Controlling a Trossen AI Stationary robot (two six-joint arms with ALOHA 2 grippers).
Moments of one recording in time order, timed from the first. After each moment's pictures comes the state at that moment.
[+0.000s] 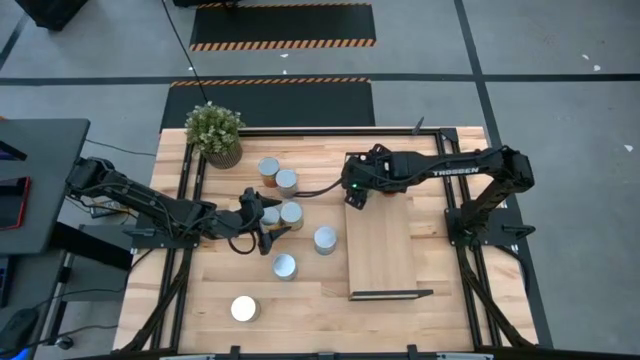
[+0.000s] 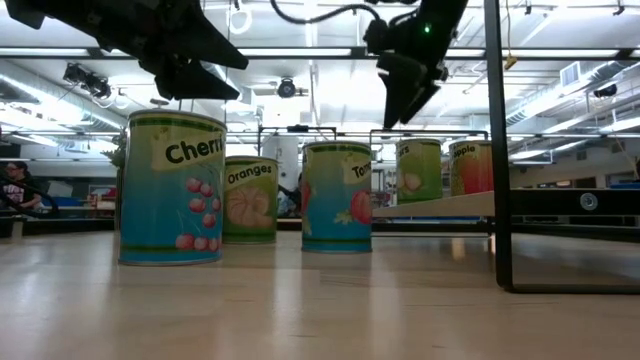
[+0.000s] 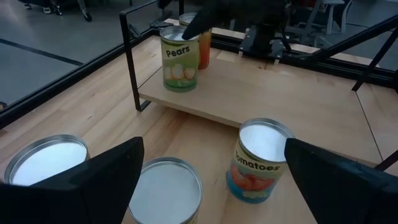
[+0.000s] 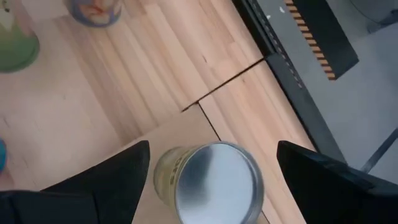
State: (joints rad) left arm -0.31 1.09 0.53 0.16 -0.63 -0.35; right arm -0.06 1.60 1.37 -0.94 0.54 0.32
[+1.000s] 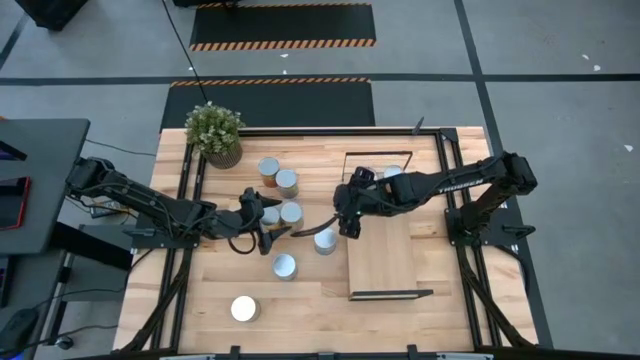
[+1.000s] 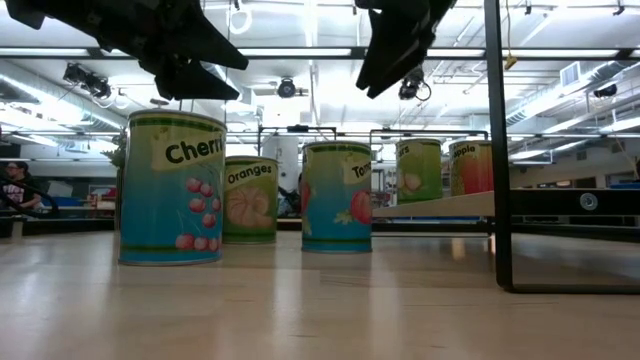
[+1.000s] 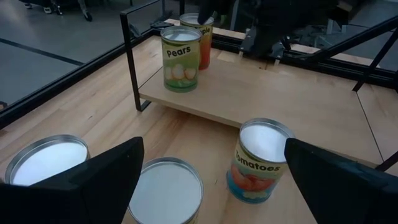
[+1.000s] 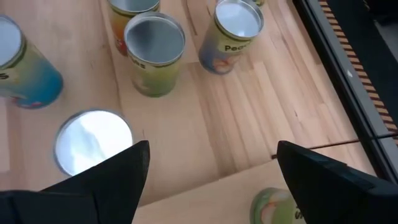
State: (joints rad) left arm -0.31 1.09 0.53 0.16 -0.63 -0.35; right arm 0.13 1.60 1.37 -0.74 0.43 0.23
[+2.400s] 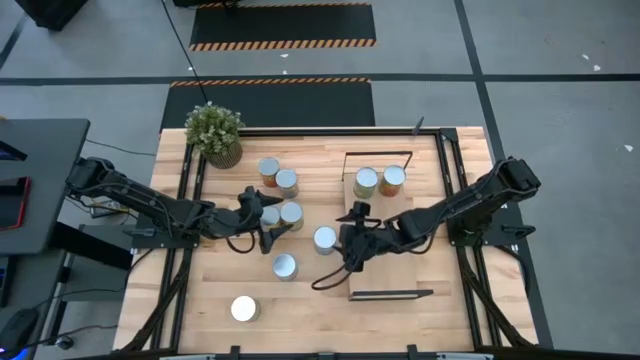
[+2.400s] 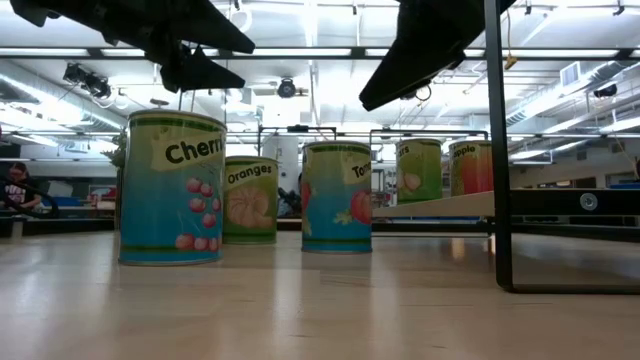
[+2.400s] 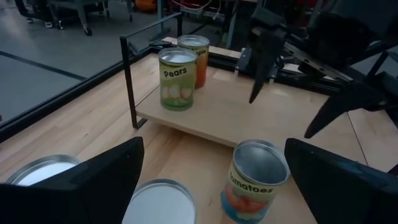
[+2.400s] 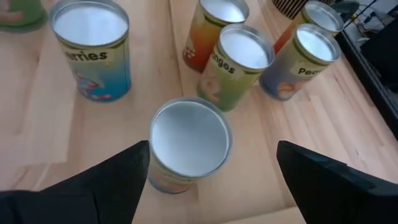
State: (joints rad) left arm -0.31 1.09 0.53 0.24 -0.64 -0.32; right arm 0.35 1.60 1.07 -0.28 0.55 0.19
